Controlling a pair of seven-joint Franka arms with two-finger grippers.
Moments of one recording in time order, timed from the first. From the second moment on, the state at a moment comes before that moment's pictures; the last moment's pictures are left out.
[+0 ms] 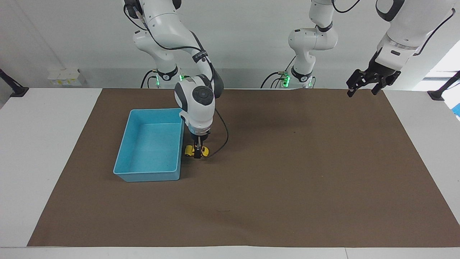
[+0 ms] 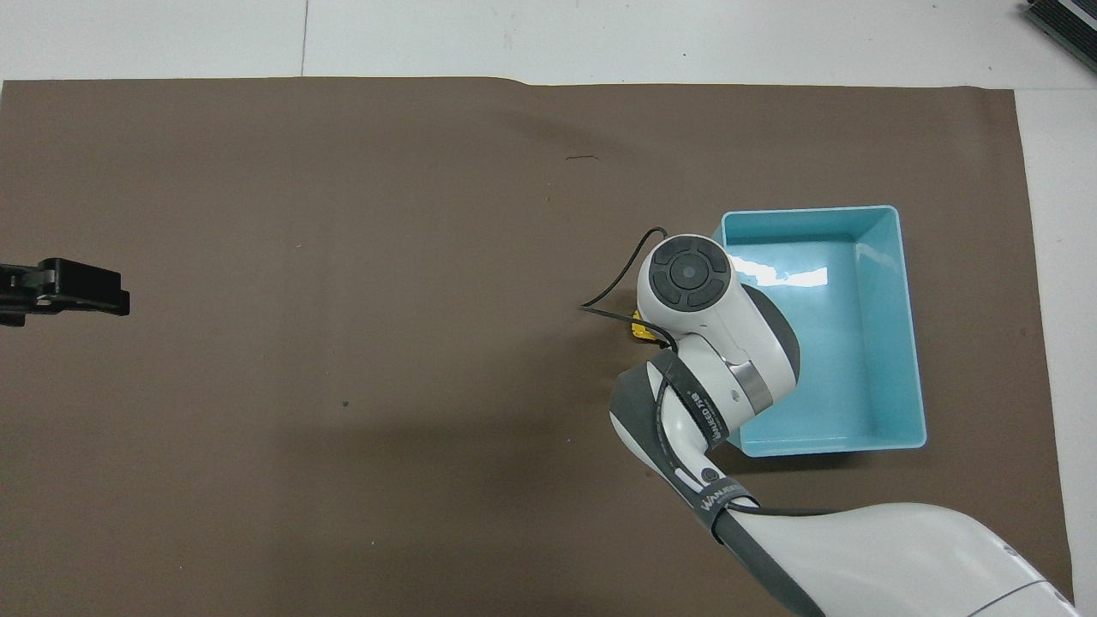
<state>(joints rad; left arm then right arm) -0.07 -0.09 0.01 -1.65 -0.01 1.57 -0.07 0.36 0.35 0.06 -1.92 -0.22 2.19 2.11</state>
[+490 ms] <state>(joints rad) -0.07 -0.10 -0.02 -1.63 -0.01 1.55 -0.05 0.37 0.33 0.06 -1.96 -0.23 2.22 2.11</state>
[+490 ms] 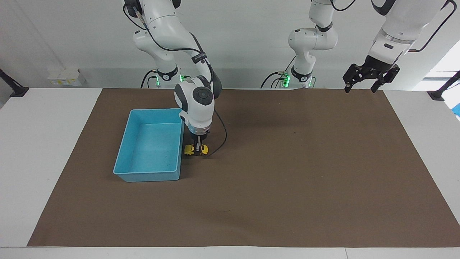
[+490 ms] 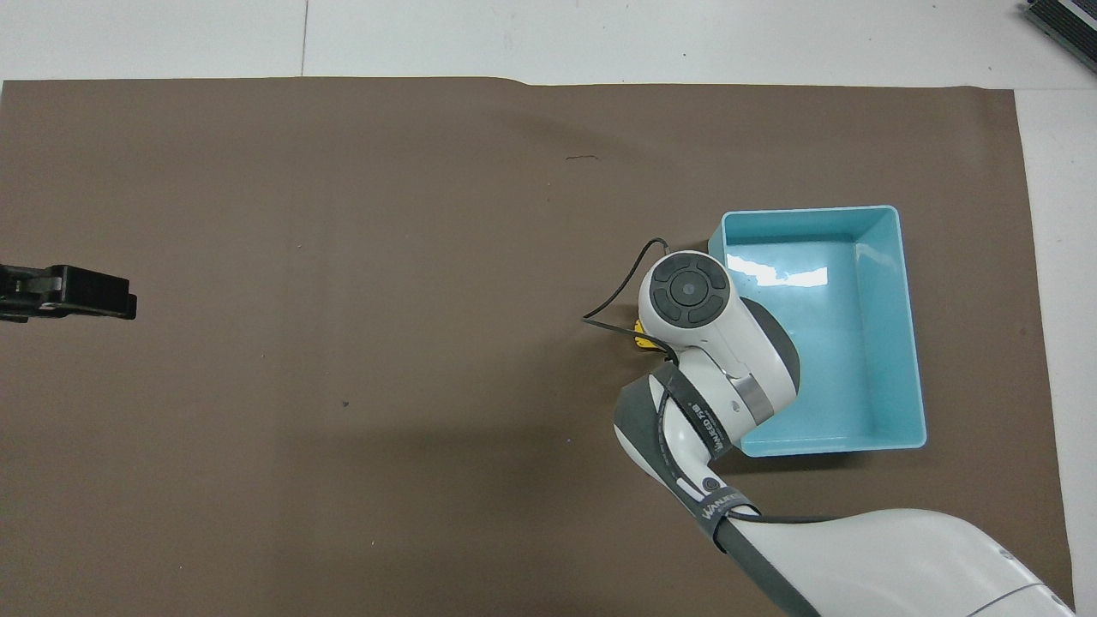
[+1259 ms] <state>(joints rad) -0.07 -0.11 -0.01 -1.63 -0.02 1.55 -0.05 0.40 0.18 0.05 -1.78 -0.24 1.95 1.82</state>
